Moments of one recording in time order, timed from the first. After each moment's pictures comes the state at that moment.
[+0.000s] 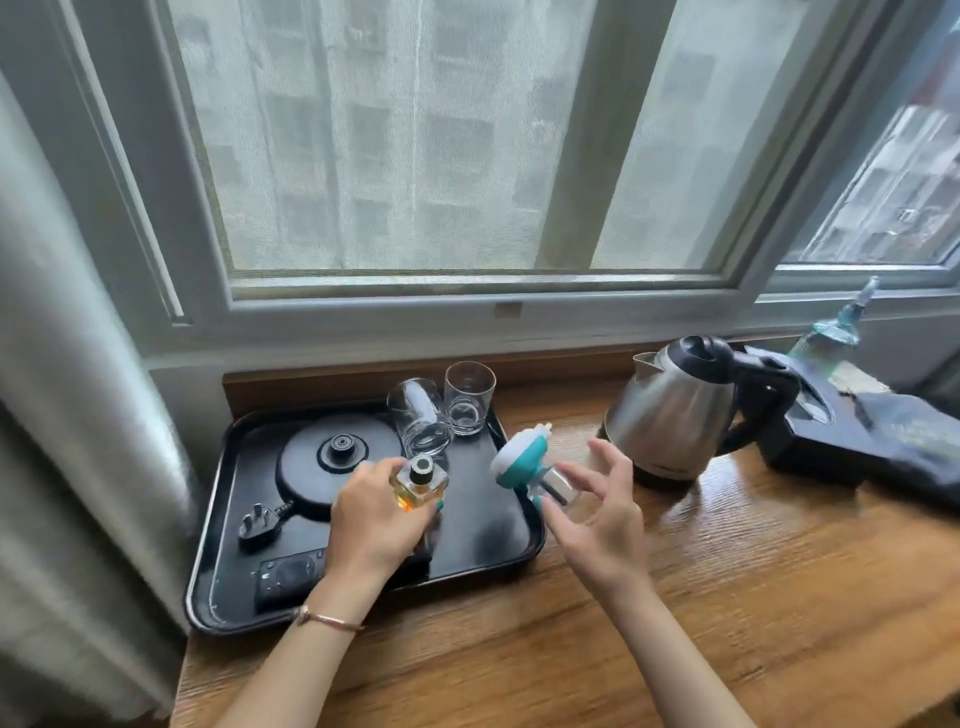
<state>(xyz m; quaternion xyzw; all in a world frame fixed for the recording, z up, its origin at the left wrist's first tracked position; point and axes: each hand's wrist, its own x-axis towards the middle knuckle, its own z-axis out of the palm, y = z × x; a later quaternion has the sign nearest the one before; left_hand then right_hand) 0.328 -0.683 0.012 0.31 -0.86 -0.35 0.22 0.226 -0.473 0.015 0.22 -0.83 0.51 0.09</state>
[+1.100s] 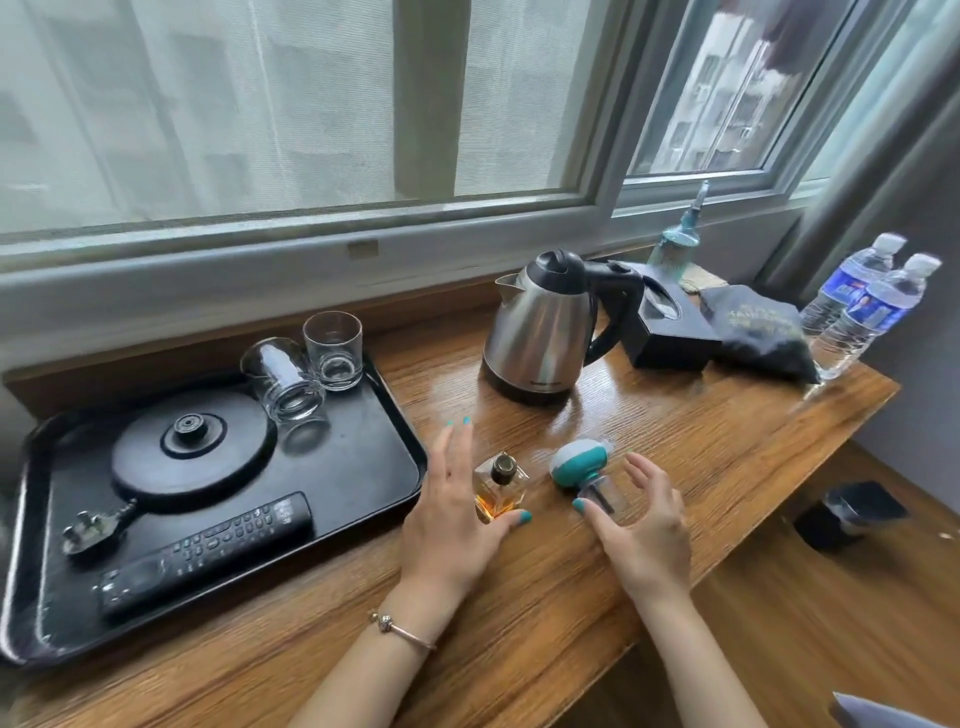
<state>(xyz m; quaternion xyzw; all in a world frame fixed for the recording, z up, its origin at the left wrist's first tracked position) 0.297 -0.518 -0.007 0.07 -0.92 -0.35 0.16 0.260 -0.316 -0.010 0.02 -0.91 0.37 0.19</state>
